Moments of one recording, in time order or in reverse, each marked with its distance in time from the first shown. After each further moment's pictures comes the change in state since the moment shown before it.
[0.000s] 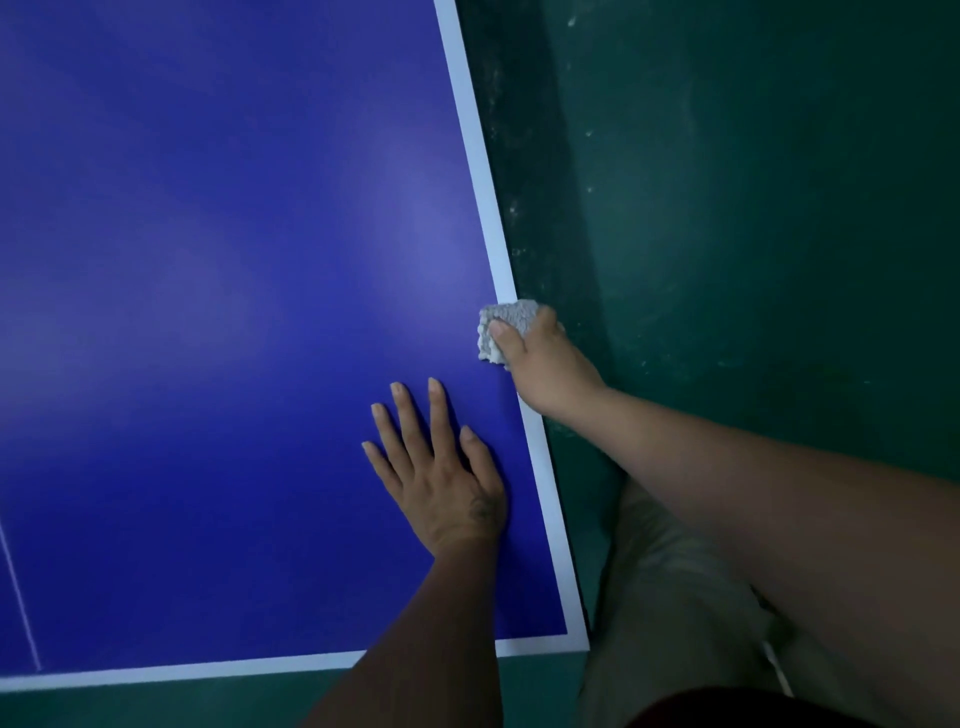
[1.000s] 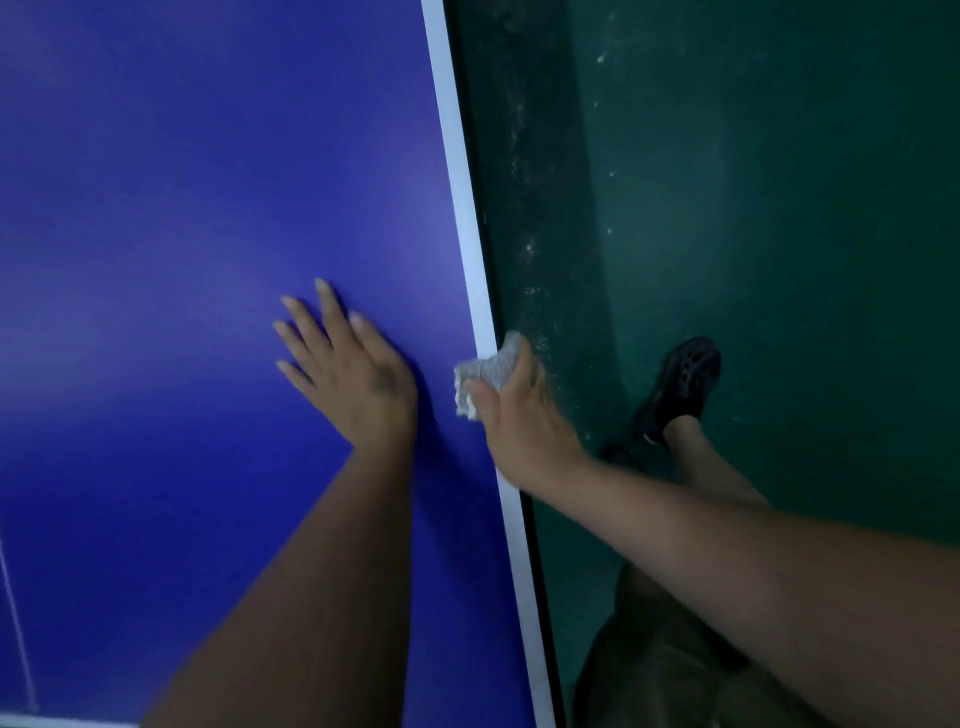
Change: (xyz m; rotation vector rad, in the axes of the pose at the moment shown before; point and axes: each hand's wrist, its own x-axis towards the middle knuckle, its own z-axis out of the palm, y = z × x) left_hand 0.231 0.066 -0.013 -0.086 0.059 -0.317; right_hand 0.040 -0.034 -0.026 0.054 -0.073 -0.178
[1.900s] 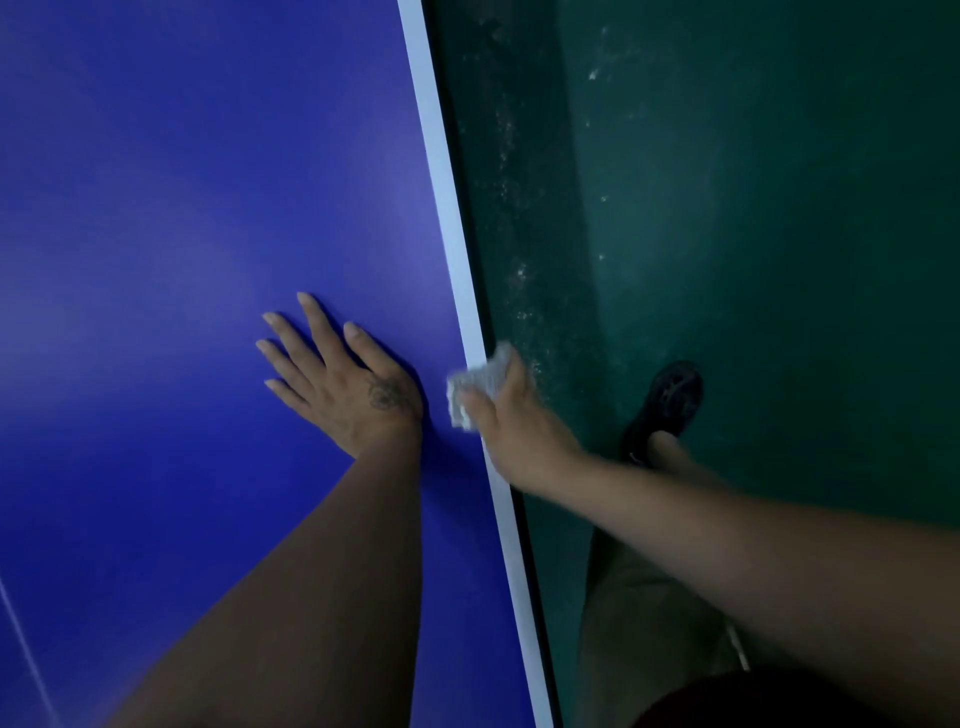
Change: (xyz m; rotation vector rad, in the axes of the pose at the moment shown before) left_hand 0.093 0.085 0.009 0.081 0.032 -0.079; right_hand 0.092 -0.085 -0.063 0.057 -0.155 0.126
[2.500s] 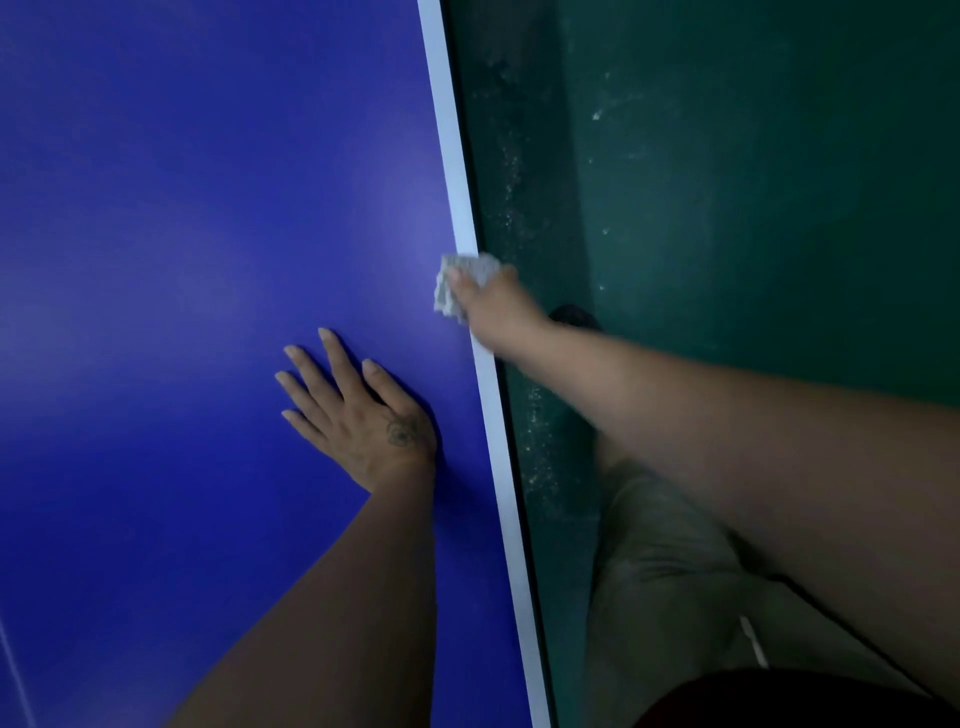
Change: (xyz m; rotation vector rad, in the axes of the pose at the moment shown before) left_hand 0.002 0.001 -0.001 -0.031 -0.006 -0.010; right_hand 0.093 -0.111 -0.048 0.212 0.071 -0.174
